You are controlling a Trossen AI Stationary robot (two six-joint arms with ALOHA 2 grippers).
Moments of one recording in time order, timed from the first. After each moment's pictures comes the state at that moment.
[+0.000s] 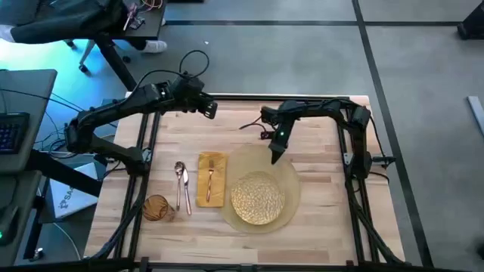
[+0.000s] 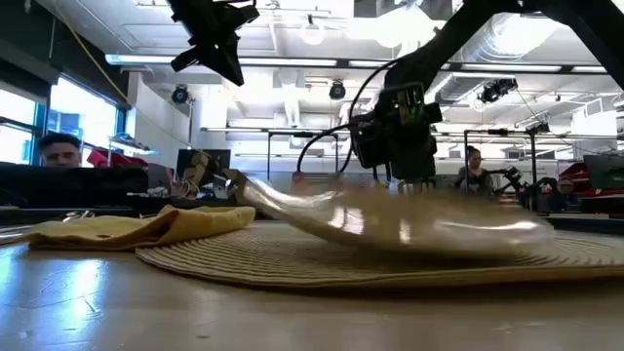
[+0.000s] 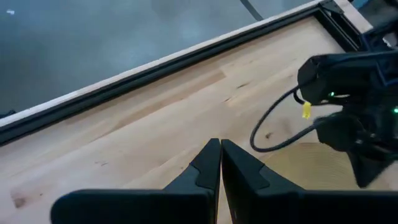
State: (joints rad) left arm 0.45 1.30 1.30 -0.79 -0.22 -0.53; right arm -0.46 2.01 1.31 -1.00 -0.90 -0.10
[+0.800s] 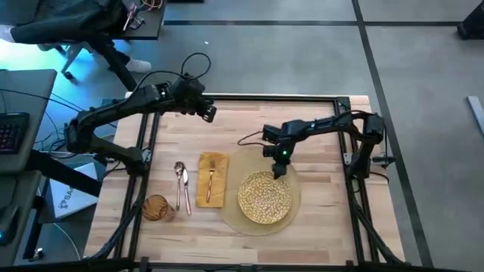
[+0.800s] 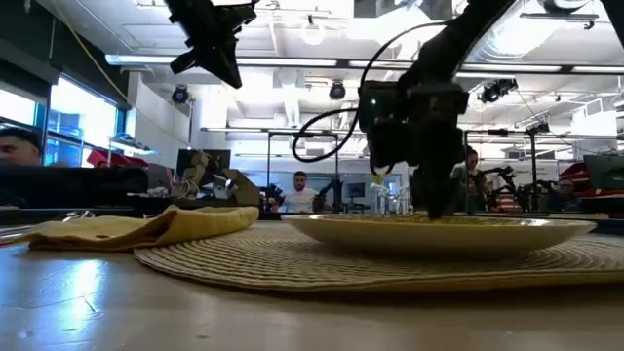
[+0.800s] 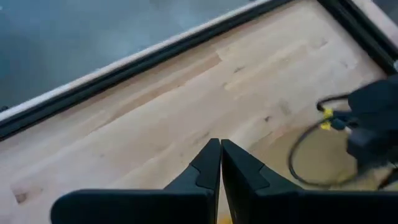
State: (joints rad) left arm 0.45 1.30 1.29 -0.83 -0.16 -0.49; right arm -0.24 1.84 1.02 -0.59 -0.69 0.20
